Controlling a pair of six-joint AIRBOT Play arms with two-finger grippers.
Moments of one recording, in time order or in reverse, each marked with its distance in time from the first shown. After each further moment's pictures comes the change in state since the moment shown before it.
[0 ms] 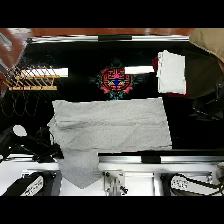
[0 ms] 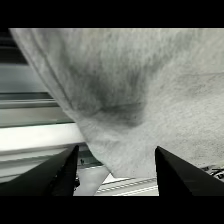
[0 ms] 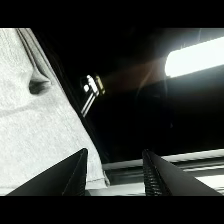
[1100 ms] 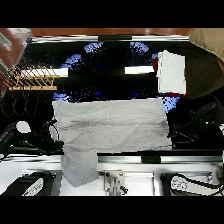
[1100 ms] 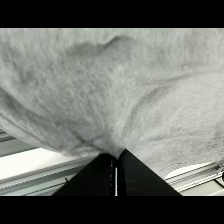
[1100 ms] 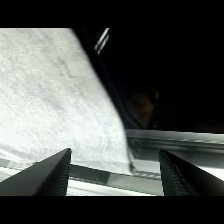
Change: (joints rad) left arm -0.137 0.025 0.084 -0.040 0.030 0.077; right arm 0.058 -0.001 -0.432 0.075 0.044 -0.088
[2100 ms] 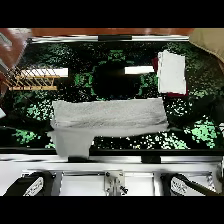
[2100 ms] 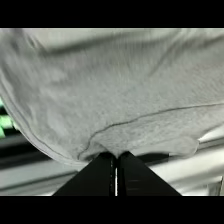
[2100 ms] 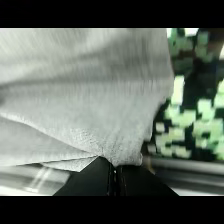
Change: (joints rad) left arm 0.104 0.044 0.356 0.027 0.012 0.045; right arm 0.125 0.118 0.099 0.076 0.103 0.048
